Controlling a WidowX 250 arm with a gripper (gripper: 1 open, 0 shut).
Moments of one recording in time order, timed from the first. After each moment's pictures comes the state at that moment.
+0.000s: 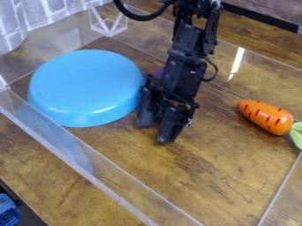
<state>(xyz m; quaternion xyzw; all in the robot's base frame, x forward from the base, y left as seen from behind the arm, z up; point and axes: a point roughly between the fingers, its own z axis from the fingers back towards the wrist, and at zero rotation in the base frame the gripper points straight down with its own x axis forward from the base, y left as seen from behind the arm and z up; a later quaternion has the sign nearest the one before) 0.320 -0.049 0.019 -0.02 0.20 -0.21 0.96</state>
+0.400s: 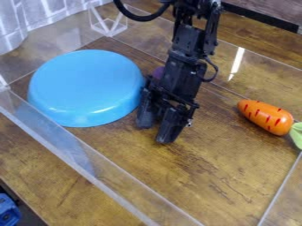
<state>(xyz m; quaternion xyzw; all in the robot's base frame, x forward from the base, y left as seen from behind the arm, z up) 0.318 -0.049 0.021 -0.02 0.21 -0.21 0.95</state>
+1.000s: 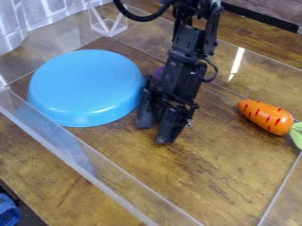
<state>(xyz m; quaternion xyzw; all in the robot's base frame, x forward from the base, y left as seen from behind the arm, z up) 0.315 -0.049 0.024 -0.02 0.21 -0.22 0.95</state>
